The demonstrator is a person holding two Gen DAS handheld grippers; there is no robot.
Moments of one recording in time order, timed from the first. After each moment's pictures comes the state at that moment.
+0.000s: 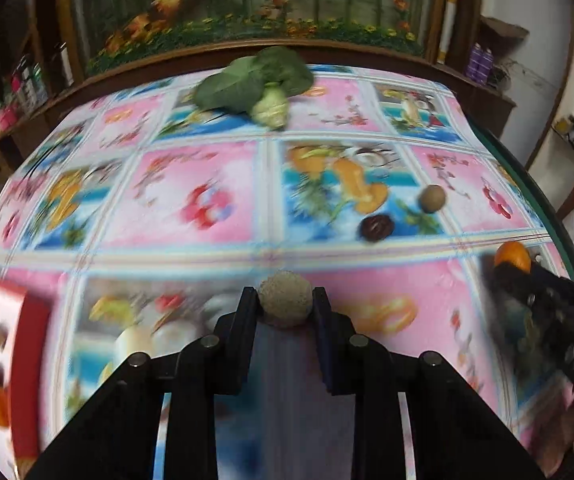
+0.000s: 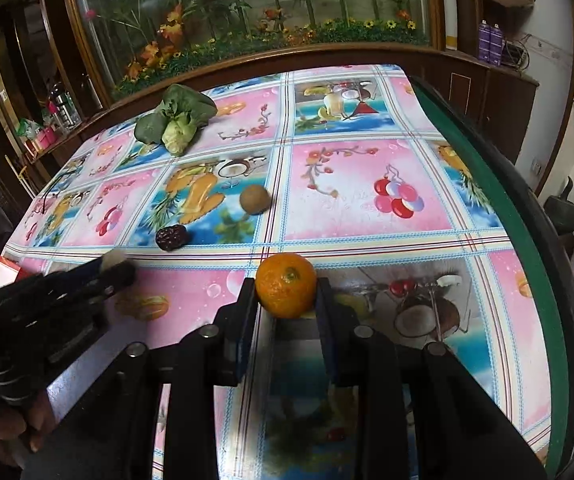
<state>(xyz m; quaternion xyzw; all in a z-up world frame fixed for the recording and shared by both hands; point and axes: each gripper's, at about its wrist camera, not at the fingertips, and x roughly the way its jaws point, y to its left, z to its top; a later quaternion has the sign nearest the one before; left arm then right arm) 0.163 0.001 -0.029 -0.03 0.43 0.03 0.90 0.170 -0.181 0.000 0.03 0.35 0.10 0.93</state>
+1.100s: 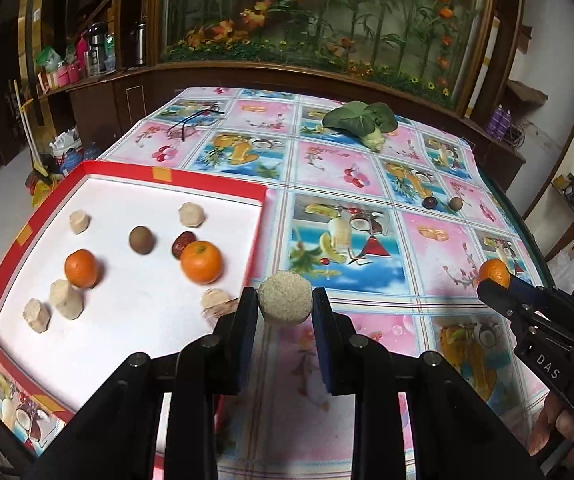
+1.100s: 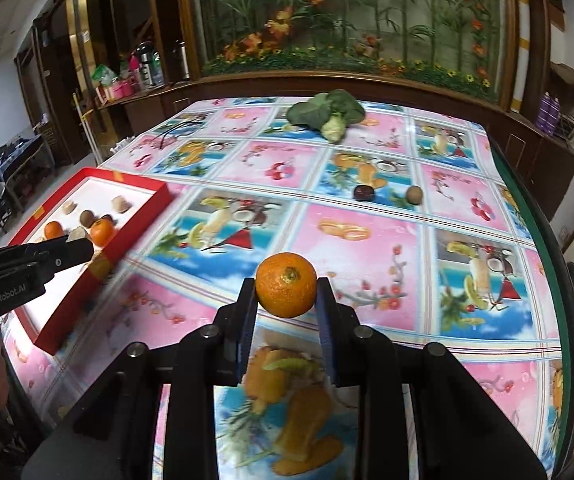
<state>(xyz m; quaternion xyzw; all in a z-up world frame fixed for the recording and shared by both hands) -0.002 0.120 0.020 -0.10 0.39 0.07 0.91 0.028 -0.069 0.026 -0.07 0.32 0.20 0.93</state>
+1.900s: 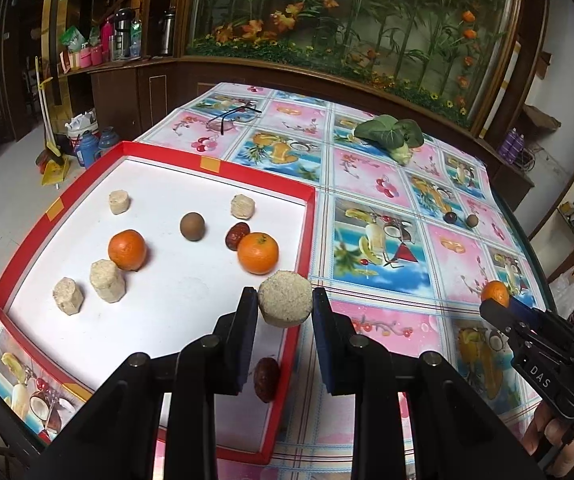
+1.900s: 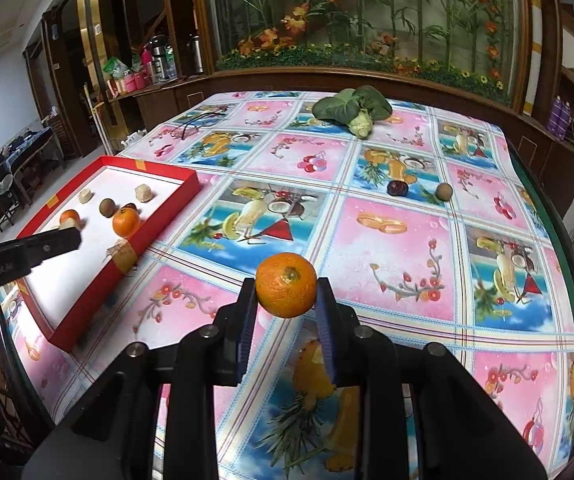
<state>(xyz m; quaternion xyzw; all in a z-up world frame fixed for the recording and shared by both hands) -0.024 0.158 0.019 -0.13 0.38 0.09 0.91 0.015 -0.044 0.016 -0.07 0.32 0.21 0.92</state>
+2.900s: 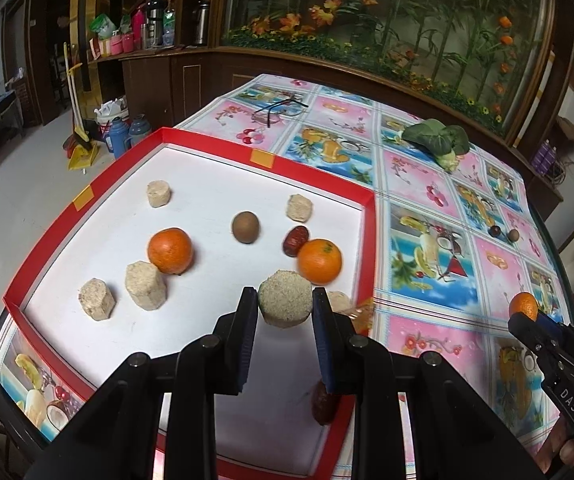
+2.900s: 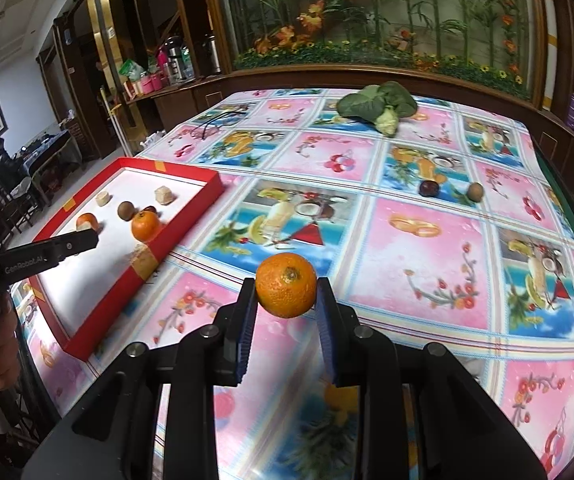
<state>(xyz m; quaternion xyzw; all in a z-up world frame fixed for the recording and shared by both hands) -0.018 0.194 0.008 -0.15 0.39 0.15 0.90 0.023 -0.024 0.014 -0.06 0.32 0.25 0.91</state>
